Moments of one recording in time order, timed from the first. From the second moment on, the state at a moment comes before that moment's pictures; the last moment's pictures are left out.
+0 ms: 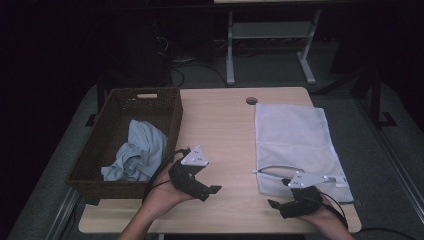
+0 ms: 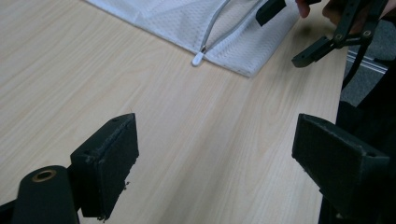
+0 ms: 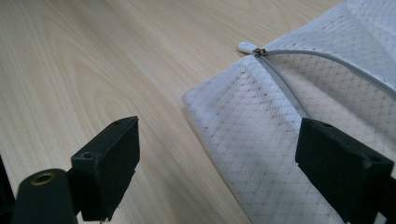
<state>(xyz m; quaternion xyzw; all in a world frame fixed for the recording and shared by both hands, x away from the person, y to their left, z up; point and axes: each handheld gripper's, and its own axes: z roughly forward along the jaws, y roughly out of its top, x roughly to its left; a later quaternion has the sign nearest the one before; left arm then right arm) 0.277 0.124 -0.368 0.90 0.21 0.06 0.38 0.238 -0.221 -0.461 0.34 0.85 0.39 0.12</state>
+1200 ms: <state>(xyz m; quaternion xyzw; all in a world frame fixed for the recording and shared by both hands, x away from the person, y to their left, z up) 0.347 0.206 -0.312 0.89 0.28 0.14 0.34 0.242 -0.225 -0.460 0.35 0.84 0.39 0.14</state>
